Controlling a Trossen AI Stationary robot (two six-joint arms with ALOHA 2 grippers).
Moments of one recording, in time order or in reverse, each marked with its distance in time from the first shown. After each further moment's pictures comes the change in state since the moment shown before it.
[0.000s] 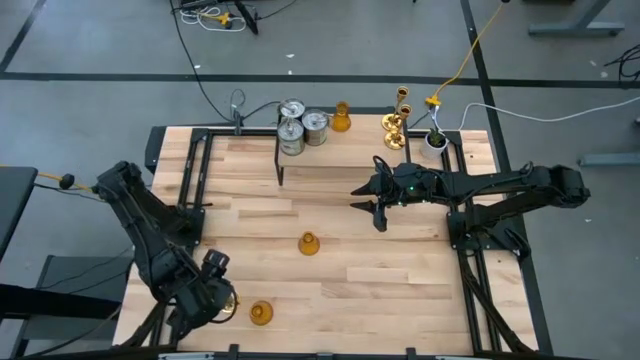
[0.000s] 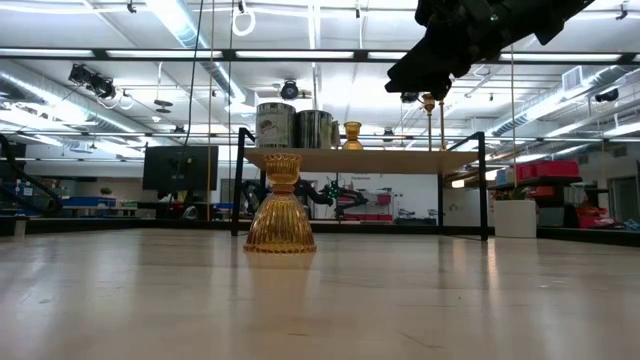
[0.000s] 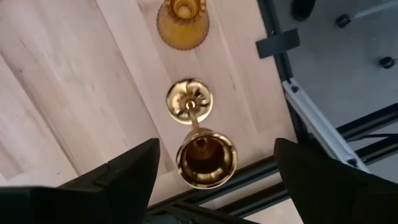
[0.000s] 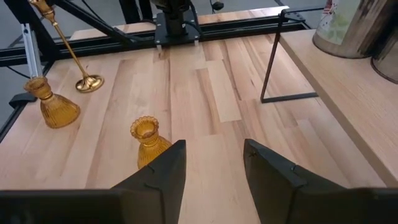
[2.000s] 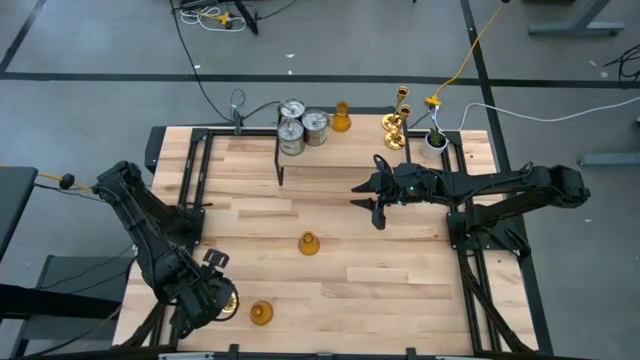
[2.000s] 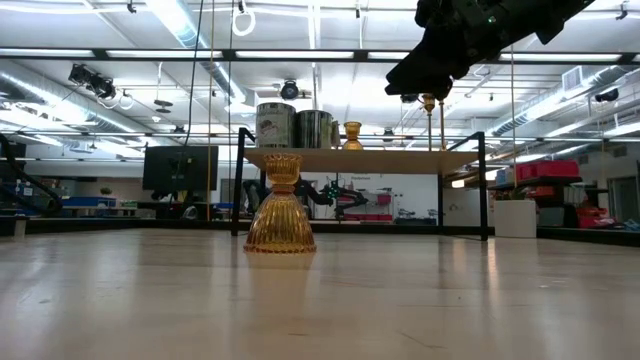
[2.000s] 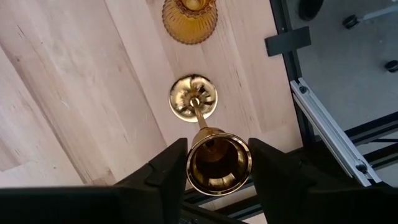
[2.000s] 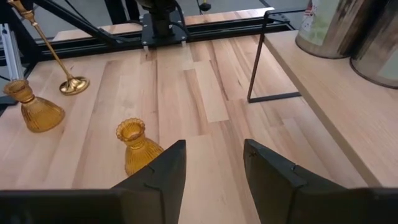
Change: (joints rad) left arm 0.000 -0.001 -0.043 0.019 -0.006 -0.033; right arm -0.001 0.000 0.000 0.000 0.052 -0.001
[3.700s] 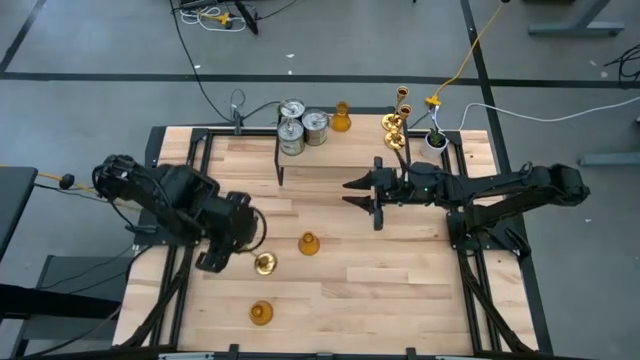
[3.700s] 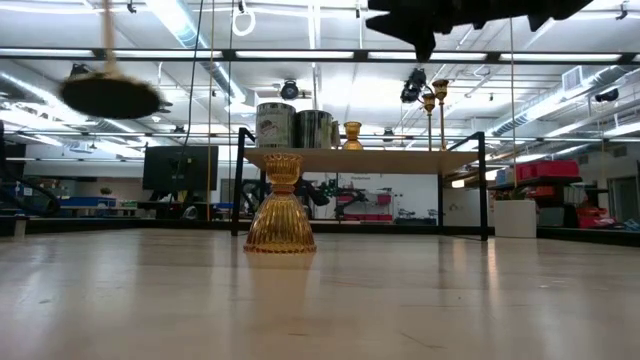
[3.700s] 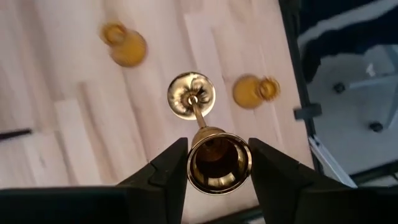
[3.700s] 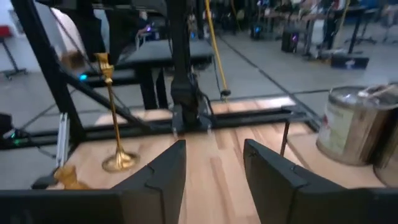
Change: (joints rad) left arm 0.500 -0.001 0.422 -0.258 0.047 0.381; right arm 0.058 0.000 0.000 0.349 -0.008 0.001
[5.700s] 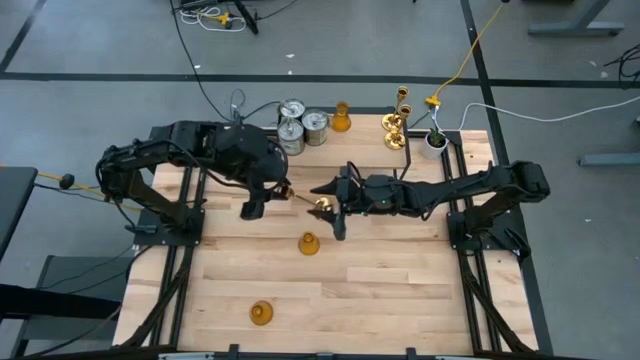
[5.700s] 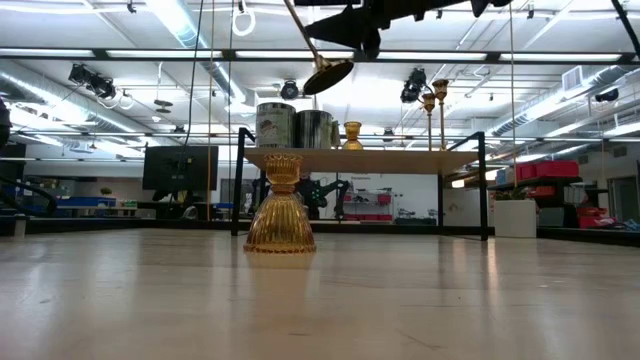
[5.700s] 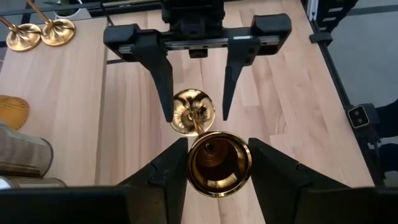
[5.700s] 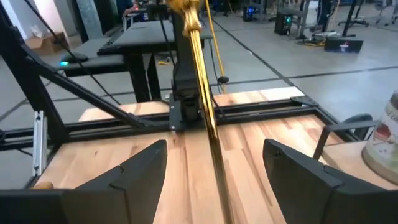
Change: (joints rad) left arm 0.392 0.000 0.055 0.357 -0.016 0.266; right arm 0.082 0.358 0.294 -0.019 0.128 0.018
